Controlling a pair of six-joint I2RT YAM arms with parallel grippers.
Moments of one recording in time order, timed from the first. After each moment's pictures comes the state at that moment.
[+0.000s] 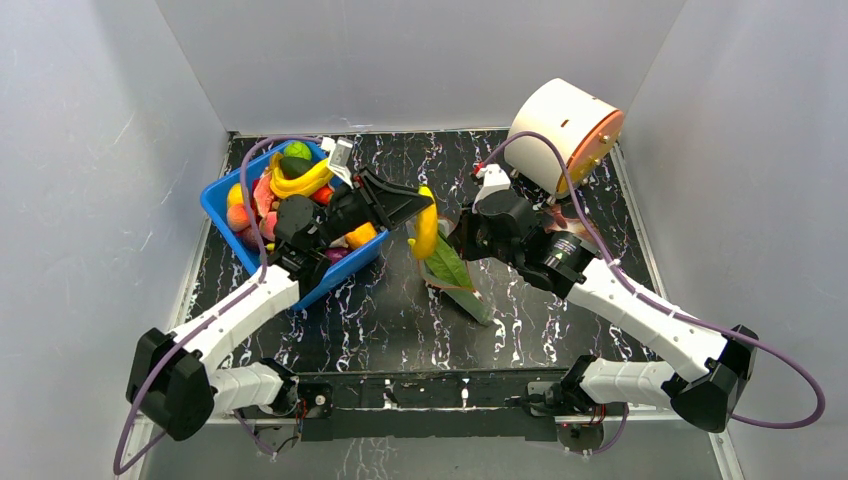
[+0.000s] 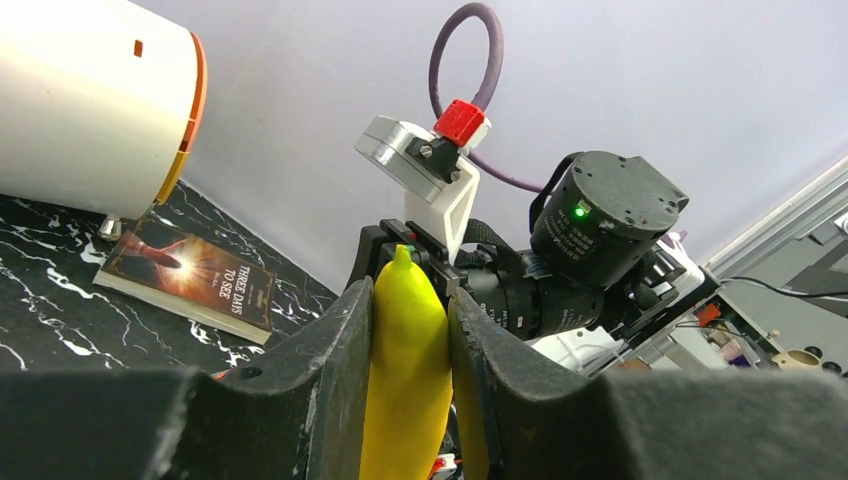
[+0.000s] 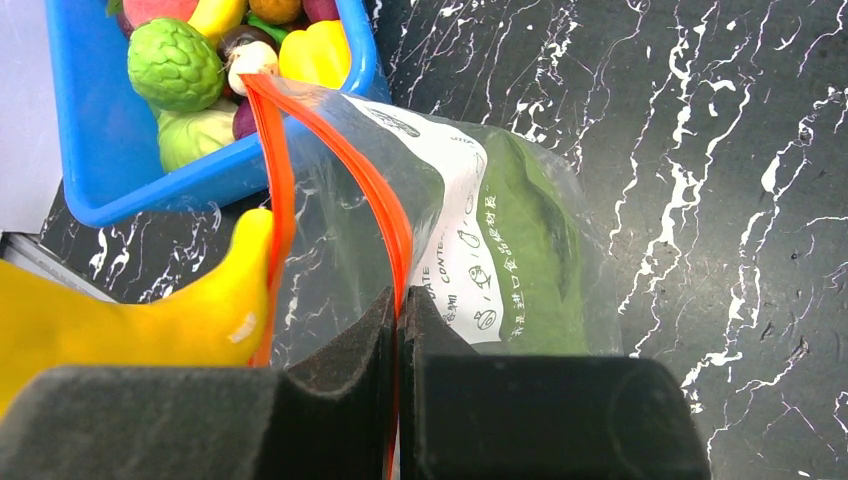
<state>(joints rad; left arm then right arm) -0.57 1.16 0.83 0.69 0.57 -0.92 0.83 1.15 1.15 -0.52 0.18 0.51</state>
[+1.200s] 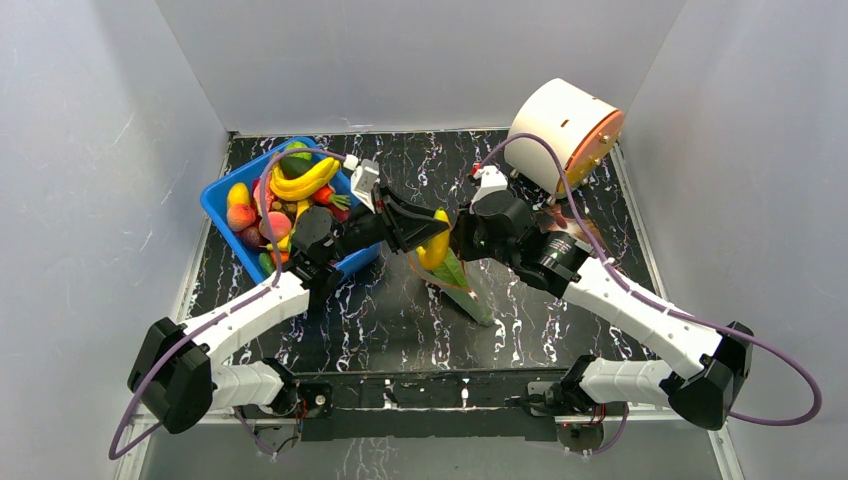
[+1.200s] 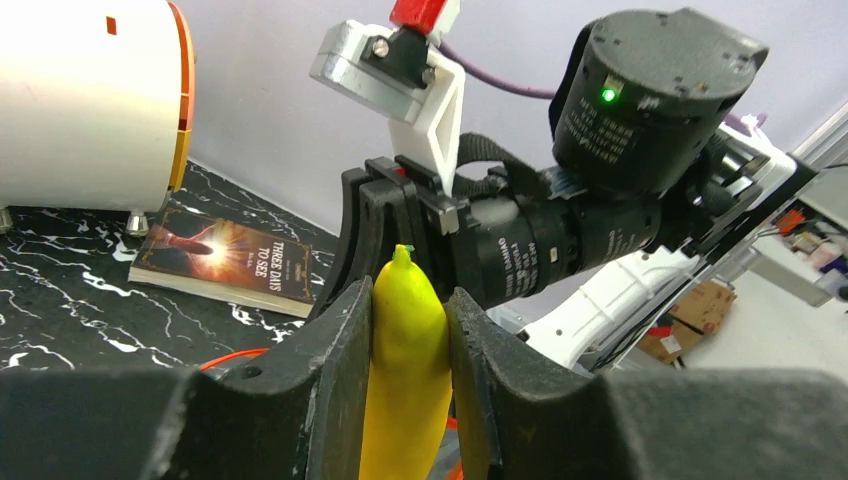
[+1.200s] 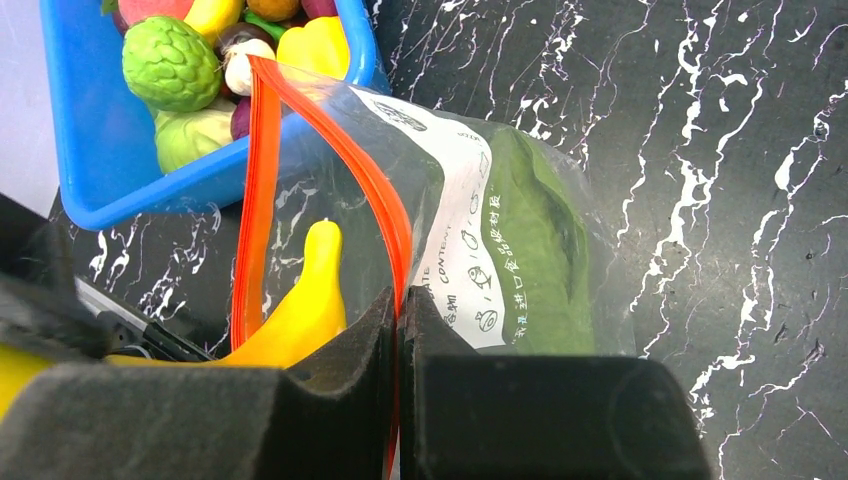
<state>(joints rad) -0.68 1.21 0.77 0.75 0.57 -0.69 0.83 1.17 1.13 -0.50 0.18 0.52</state>
